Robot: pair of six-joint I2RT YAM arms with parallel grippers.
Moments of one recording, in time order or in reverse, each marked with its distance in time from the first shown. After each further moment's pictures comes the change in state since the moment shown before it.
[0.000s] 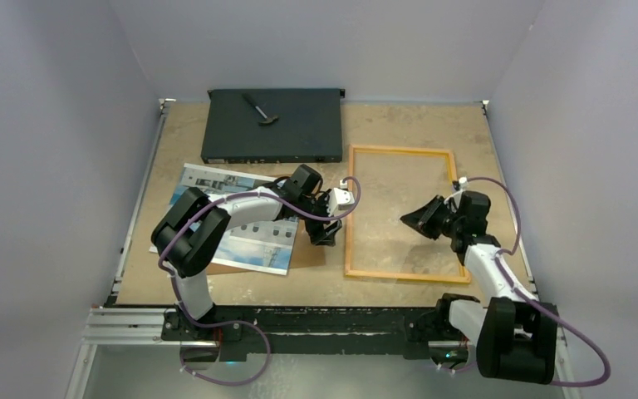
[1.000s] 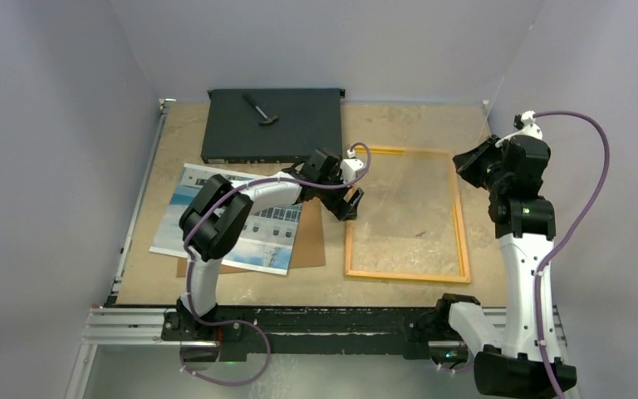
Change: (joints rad) left arm 0.000 0.198 0.268 0.064 -0.186 -0.394; right arm -0.002 -0.120 0.781 -0.596 0.465 -0.162
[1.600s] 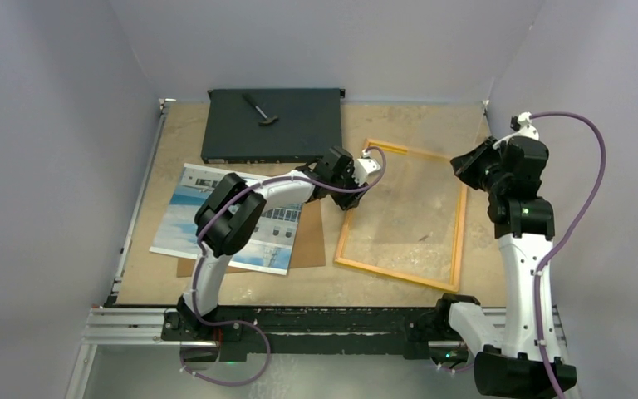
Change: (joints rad) left arm -0.045 0.107 0.137 -0.005 -0.147 0.144; right arm 0.000 -0.009 -0.005 -0.019 -0.016 -0.014
